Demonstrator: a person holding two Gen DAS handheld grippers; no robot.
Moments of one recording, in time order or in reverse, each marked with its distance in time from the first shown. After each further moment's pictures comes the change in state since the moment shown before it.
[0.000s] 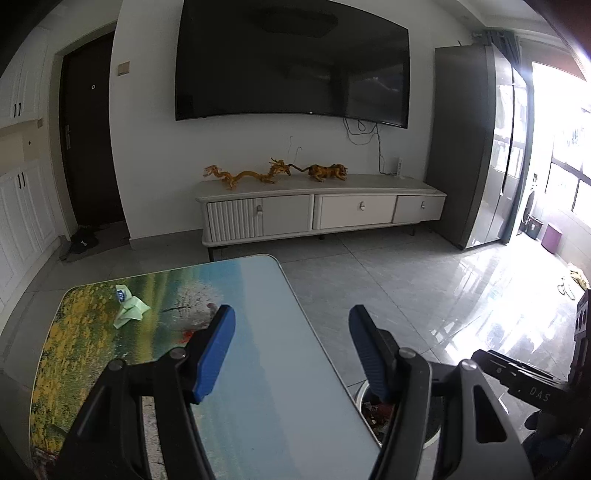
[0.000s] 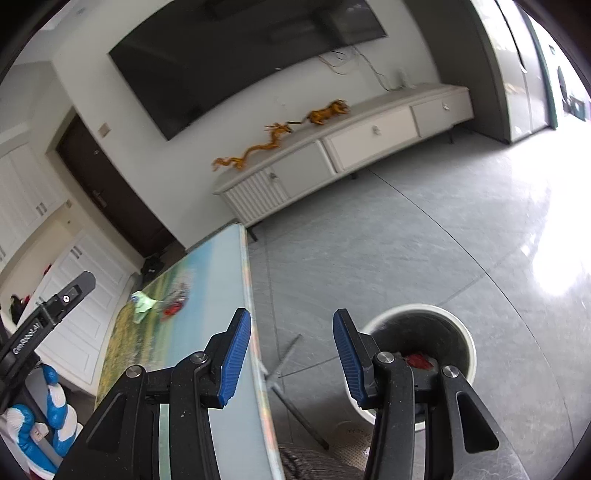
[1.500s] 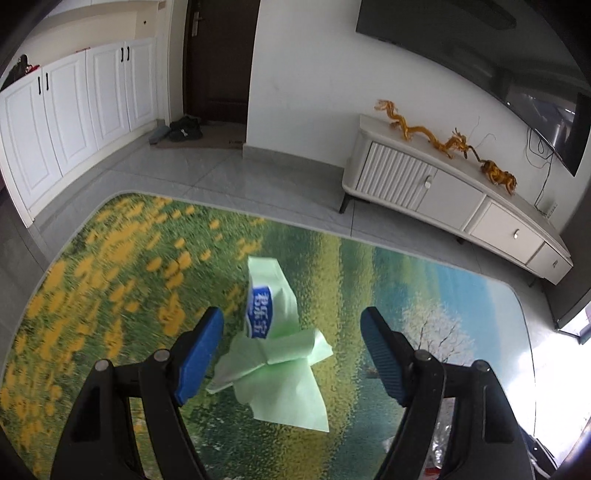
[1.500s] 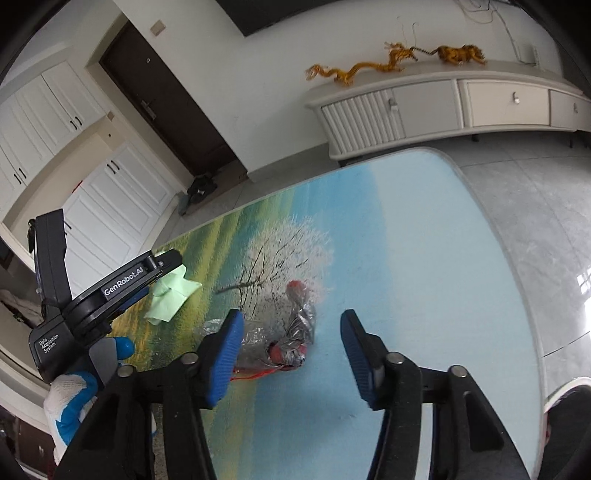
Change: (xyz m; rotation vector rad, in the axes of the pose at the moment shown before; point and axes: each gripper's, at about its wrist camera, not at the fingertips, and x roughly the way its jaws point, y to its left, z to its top) left arm 0.247 0.289 -0.031 -0.437 0.238 0.349; right arm 0.318 0.188 0.004 -0.205 0.288 0.202
